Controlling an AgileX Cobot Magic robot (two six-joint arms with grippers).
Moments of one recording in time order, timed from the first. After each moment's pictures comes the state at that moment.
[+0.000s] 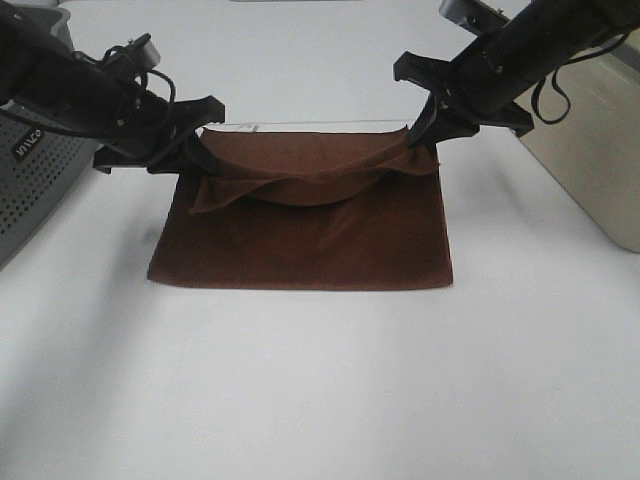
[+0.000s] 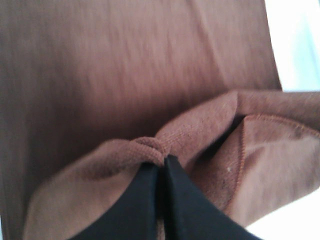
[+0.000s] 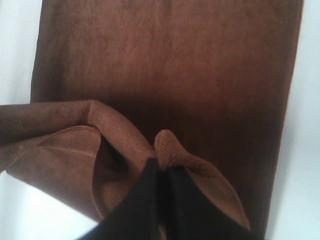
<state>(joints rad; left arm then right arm) -0.22 2.07 -1.39 -0.92 0.51 0.49 0.18 2.04 -1.55 0.58 0.73 -0.23</state>
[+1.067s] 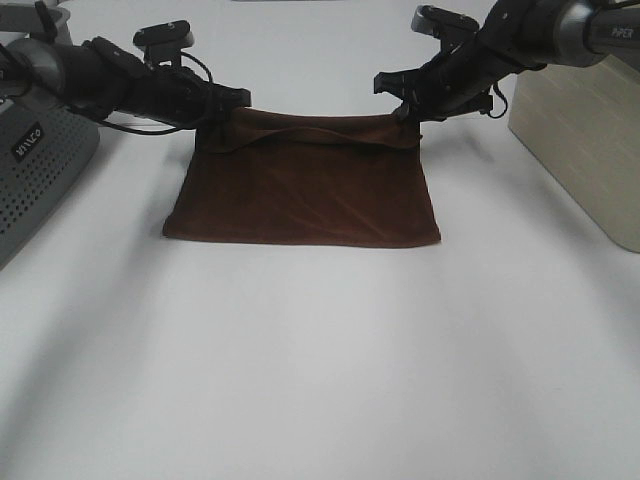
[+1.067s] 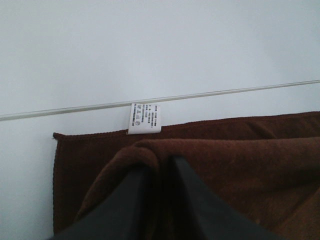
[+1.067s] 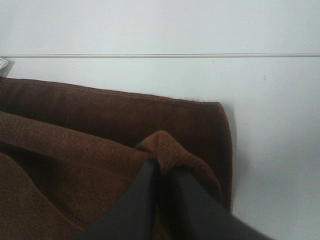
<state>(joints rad) -0.22 2.52 -1.95 -0.91 0.19 0.67 0.18 2.46 -2.02 0.42 0.49 -0.22</state>
